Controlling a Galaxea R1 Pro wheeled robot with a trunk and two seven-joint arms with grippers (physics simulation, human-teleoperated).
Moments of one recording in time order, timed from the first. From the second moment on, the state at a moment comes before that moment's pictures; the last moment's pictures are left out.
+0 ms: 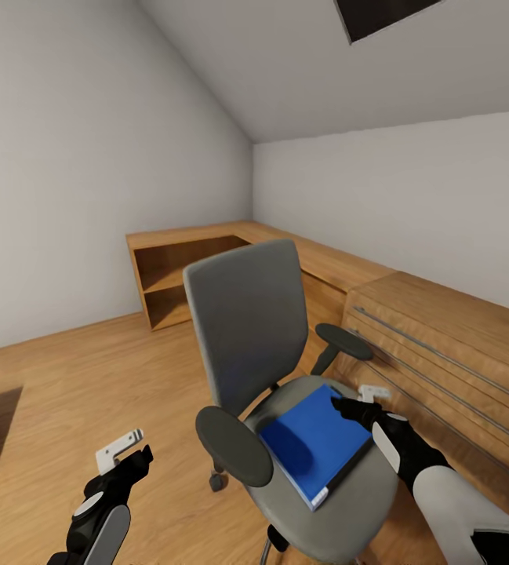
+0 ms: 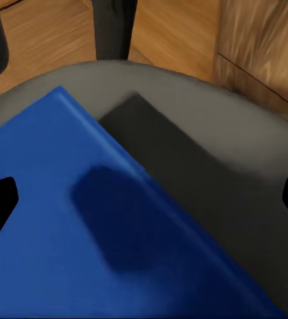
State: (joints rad) left arm -0.11 0.04 -0.12 -1.48 0.58 0.35 0.68; right arm -0.75 -0.09 -0.03 -0.44 -0.16 0.15 0.13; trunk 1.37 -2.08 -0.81
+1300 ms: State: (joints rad) left arm -0.11 0.04 -0.11 -1.47 0.59 0.35 0.67; right arm -0.75 -0.09 -0.03 -0.44 -0.16 0.15 0.12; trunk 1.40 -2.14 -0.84
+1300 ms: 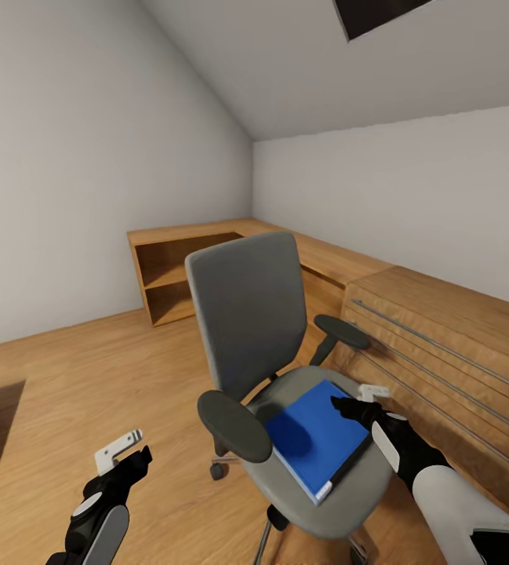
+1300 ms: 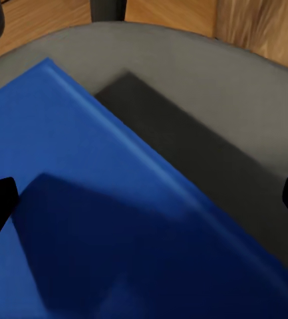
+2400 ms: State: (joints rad) left arm -0.11 0.04 -0.11 -1.47 0.59 0.35 0.67; right arm -0.75 -0.09 -0.03 -0.44 -0.16 0.15 0.12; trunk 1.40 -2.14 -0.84
